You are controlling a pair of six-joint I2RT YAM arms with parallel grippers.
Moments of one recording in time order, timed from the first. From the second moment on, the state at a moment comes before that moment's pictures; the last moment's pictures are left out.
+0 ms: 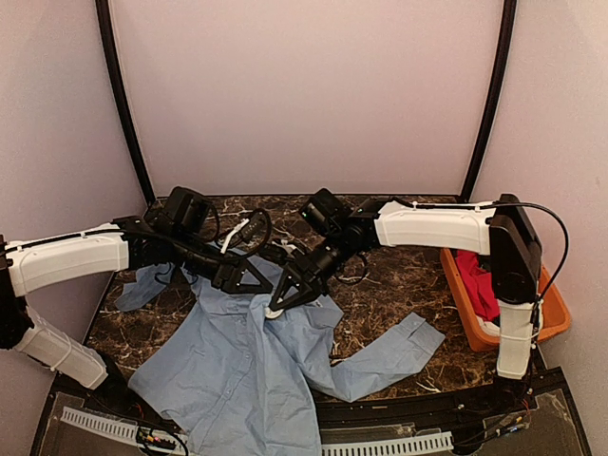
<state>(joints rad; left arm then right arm) -0.68 1.35 0.98 -0.39 0.80 -0.23 0.92 2.01 1.62 -0.63 -1.20 0.48</state>
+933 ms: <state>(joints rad) -0.70 1.14 0.98 -0.42 0.76 -0.21 0.86 1.94 1.60 -0.54 -1.14 0.53</state>
